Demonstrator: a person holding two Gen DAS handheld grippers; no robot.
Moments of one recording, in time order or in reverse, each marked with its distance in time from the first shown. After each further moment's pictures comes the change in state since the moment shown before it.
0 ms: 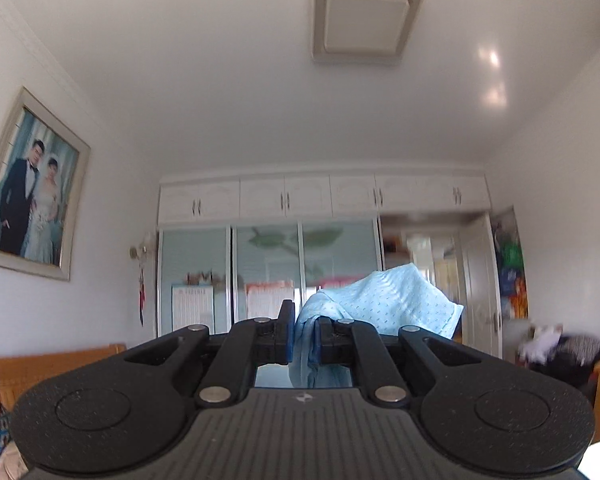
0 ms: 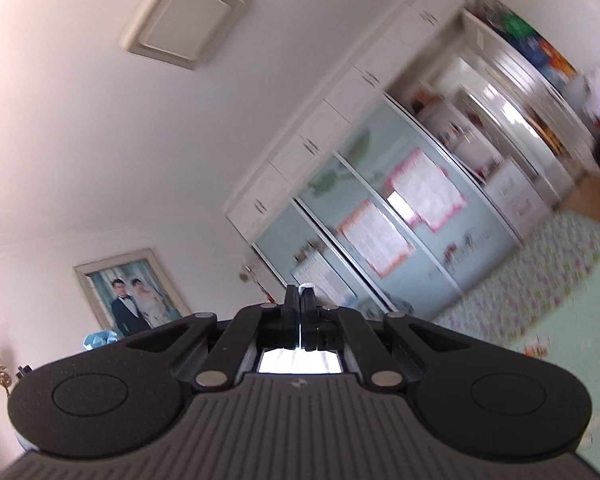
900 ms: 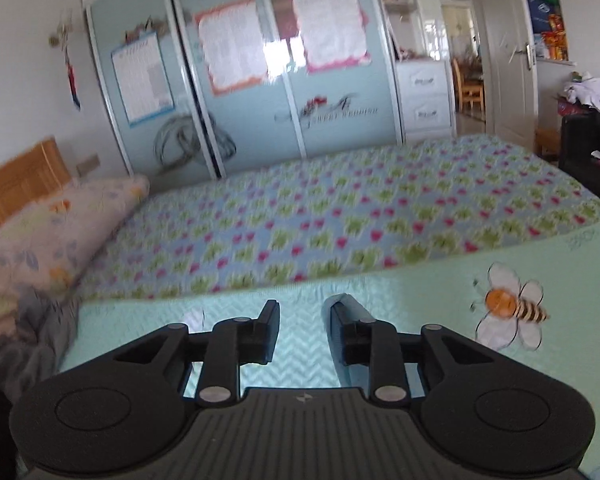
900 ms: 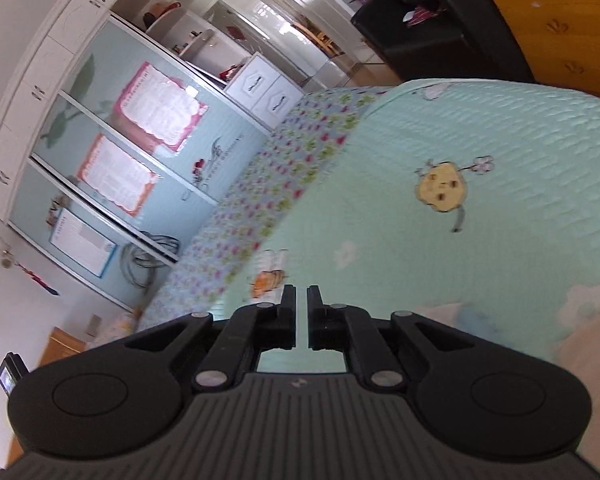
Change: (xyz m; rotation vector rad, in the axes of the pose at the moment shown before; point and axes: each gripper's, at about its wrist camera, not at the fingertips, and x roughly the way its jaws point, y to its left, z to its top) left arm 0.479 -0.141 -0.514 0.095 0.762 0.023; right arm 0.168 -0.421 -0.145 0.199 0.183 -0.658
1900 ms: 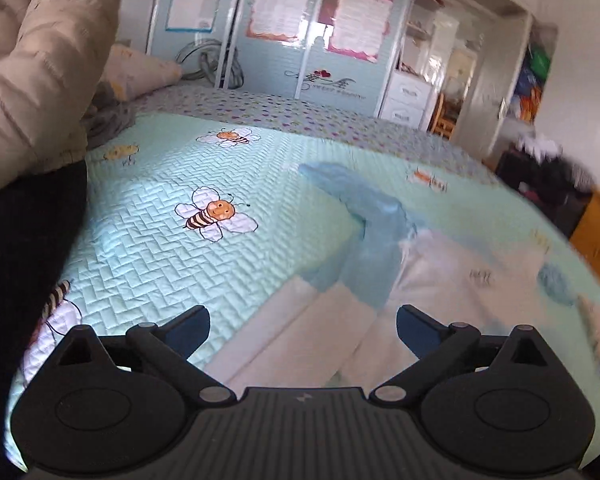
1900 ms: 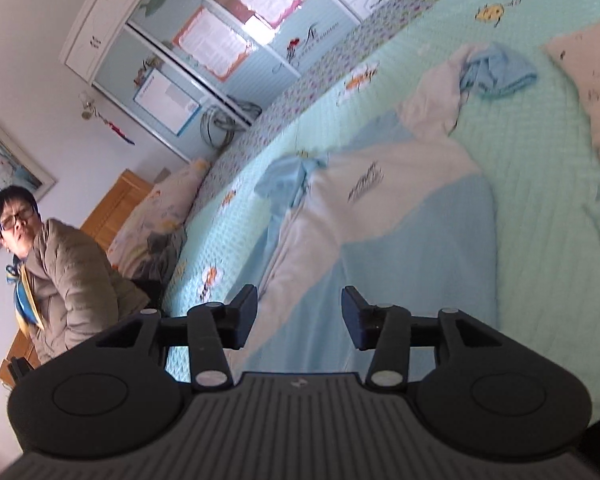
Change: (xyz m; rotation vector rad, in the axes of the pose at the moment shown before) left arm -0.344 0.137 -0.403 -0.214 0.001 -0.200; right arm -0.209 0.037 -0.297 -0.173 0.303 0.219
